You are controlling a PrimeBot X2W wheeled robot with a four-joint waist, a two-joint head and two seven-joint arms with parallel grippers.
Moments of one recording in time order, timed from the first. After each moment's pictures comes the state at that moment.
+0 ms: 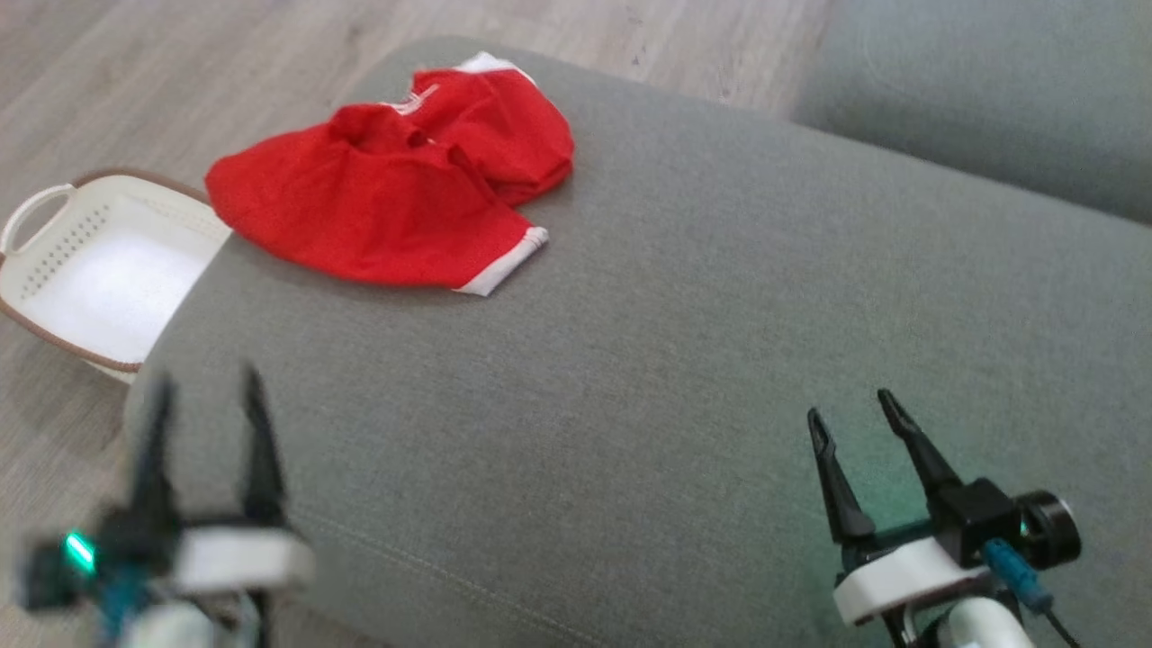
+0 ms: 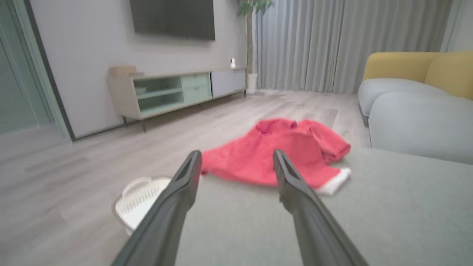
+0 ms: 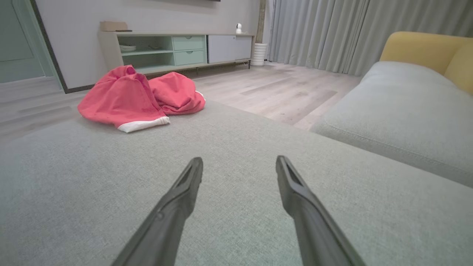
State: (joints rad) left arm 0.02 0.19 -0.12 0.05 -0.22 0.15 -0.19; right arm 0.02 -0.04 0.10 0.24 -0.06 0.13 -0.25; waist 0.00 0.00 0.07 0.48
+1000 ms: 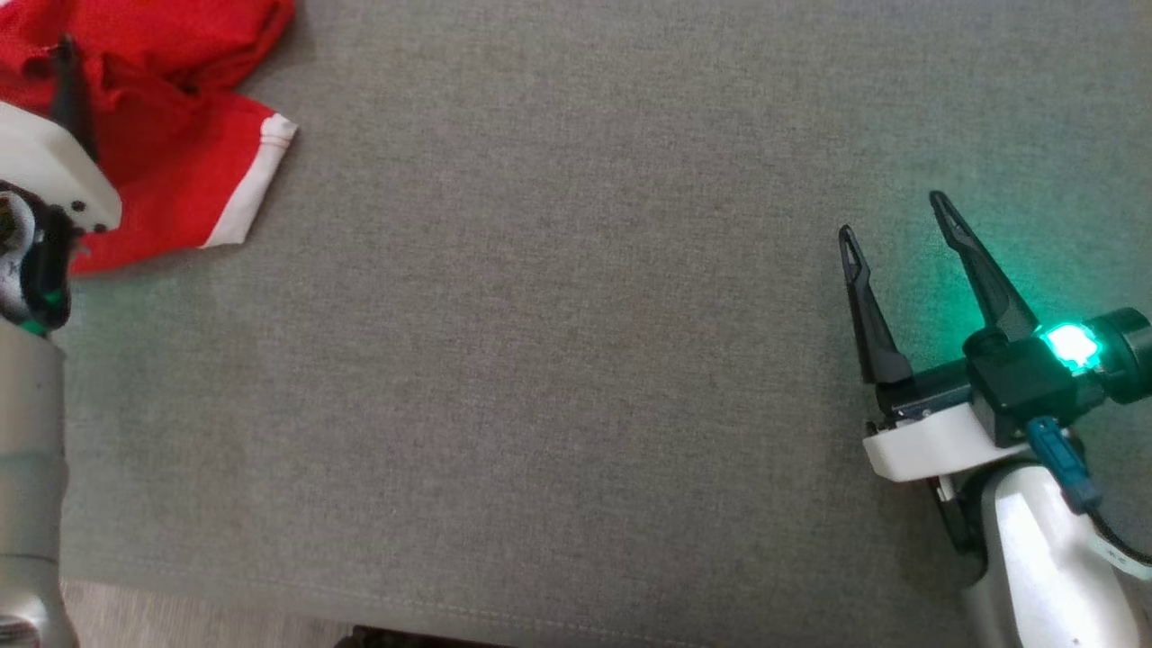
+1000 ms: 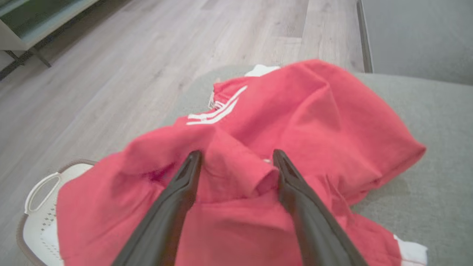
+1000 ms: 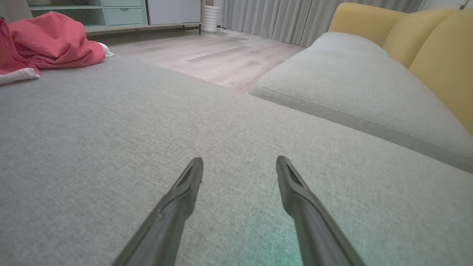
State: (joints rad) left arm -0.81 0.38 -0.04 0.61 -0.39 -0.05 0.31; right arm -0.16 -0.08 0.09 -0.06 -0.22 0.13 -0.11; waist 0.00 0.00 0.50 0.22
